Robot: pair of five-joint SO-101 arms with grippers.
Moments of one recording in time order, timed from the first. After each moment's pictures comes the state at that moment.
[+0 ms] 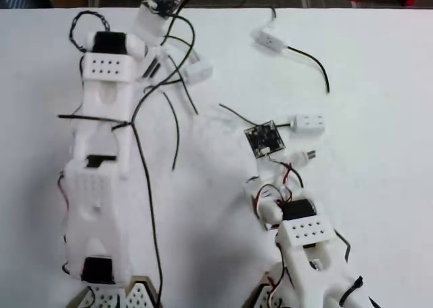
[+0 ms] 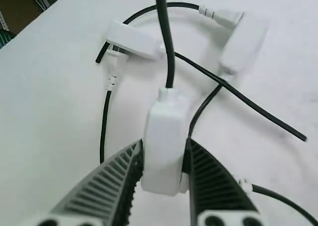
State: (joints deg) left arm -2.6 48.4 -60.3 80.7 -30.2; right arm -14.0 -49.2 77.3 35.3 10.9
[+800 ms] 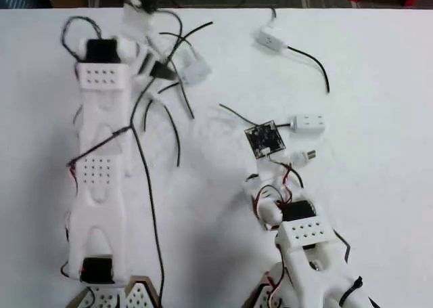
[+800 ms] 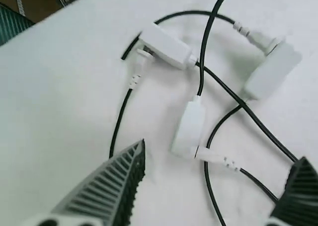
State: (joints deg) left arm -4.5 58.9 -92.7 97.6 -22.8; right arm -14.0 -49.1 78.3 32.5 10.9
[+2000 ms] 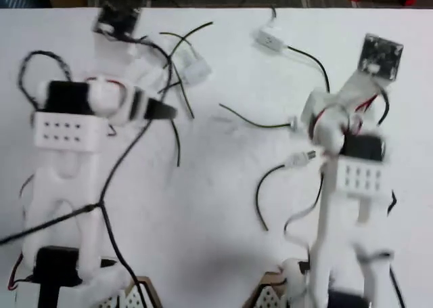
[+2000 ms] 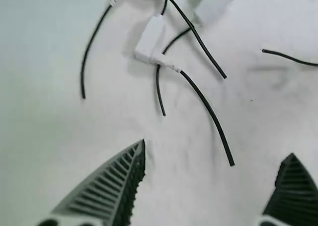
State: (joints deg) left arm 0.5 -14.5 2.9 82.9 -7.8; right arm 7.5 -29.5 25.0 56.1 -9.5
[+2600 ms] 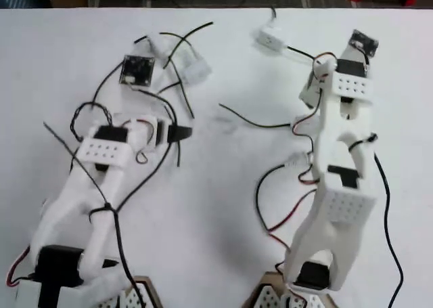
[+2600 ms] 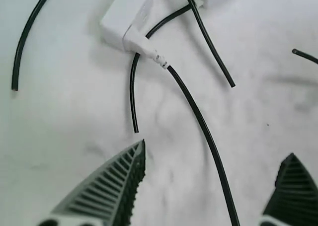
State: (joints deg) left arm 2.0 -14.5 43.5 36.0 1.0; right arm 9.2 34.7 -28.9 76.2 -22.0
